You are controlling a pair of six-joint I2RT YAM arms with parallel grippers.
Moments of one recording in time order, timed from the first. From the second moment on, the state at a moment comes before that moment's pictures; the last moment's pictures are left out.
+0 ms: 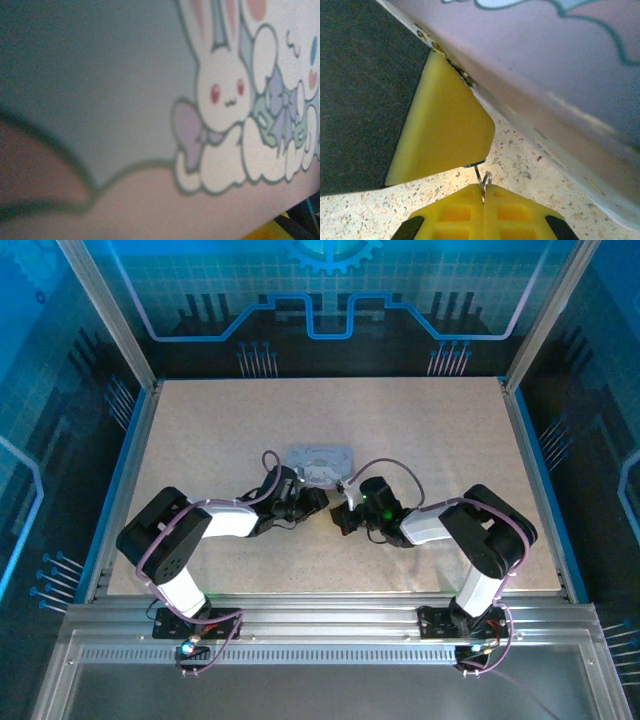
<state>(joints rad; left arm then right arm) -0.58 1.68 0.65 0.35 0.31 -1.08 0.67 1.72 0.58 0.51 -0.30 0.25</state>
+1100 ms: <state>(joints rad) -0.58 1.27 0.47 0.18 0.24 -1.09 0.67 1.69 0.62 0.40 -0.39 0.33</state>
